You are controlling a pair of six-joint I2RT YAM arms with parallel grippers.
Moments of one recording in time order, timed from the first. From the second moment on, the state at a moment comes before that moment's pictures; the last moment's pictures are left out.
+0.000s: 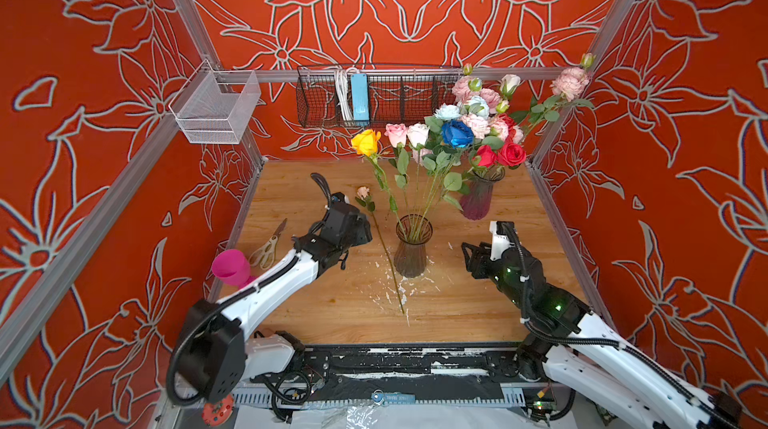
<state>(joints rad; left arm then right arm) -0.45 1.38 0.94 -0.34 -0.15 -0.66 0.67 0.64 0.53 -0.32 0.34 0.52</state>
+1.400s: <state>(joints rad) -0.37 1.79 1.27 -0.56 -0.12 -0.60 0.62 0.65 0.52 -0.33 0.31 0.55</state>
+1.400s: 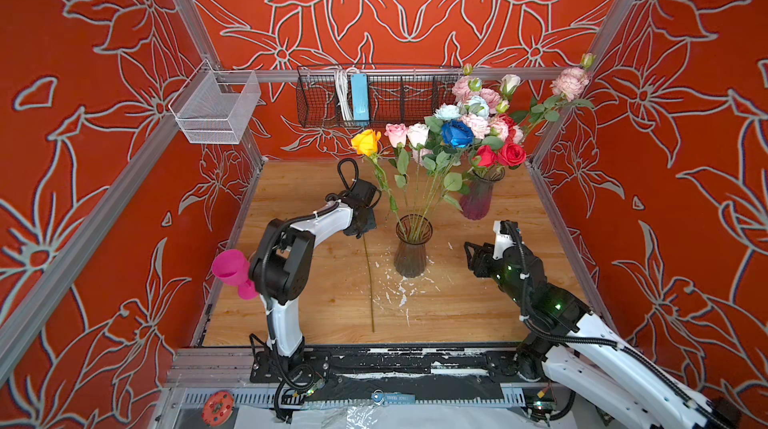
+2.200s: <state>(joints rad) -0.37 0.54 0.72 -0.19 -0.11 -0.53 0.62 0.74 0.66 -0.18 -0.12 0.47</state>
